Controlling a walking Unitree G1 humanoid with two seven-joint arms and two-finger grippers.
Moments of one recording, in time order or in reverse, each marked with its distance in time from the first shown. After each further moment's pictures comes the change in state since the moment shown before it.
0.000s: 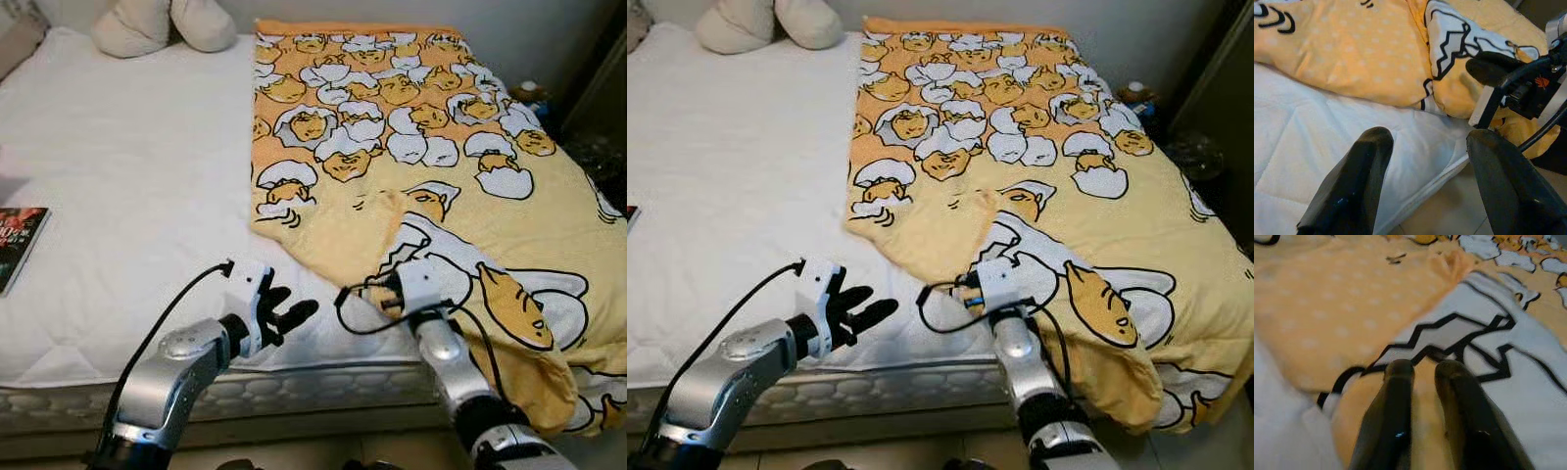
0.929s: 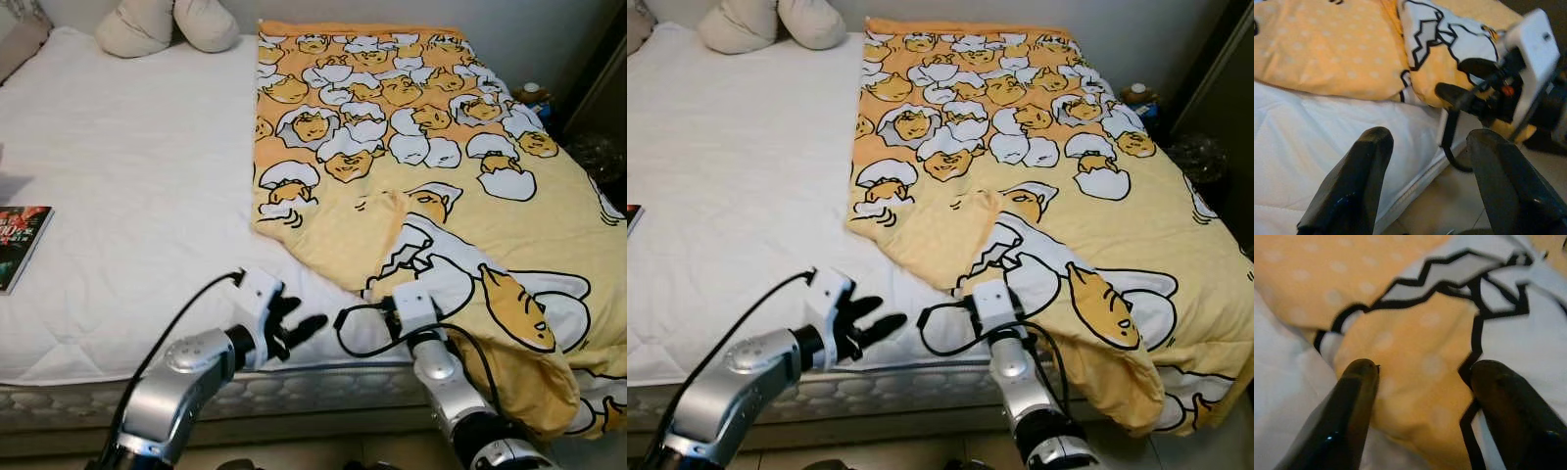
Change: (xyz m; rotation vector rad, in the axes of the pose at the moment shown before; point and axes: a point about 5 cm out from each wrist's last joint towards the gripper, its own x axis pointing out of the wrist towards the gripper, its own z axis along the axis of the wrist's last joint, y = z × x) left arm 0.002 -0.013 -0.010 0.103 0.010 -0.099; right arm -0.010 0.002 -0.027 -0.020 0.126 -0.049
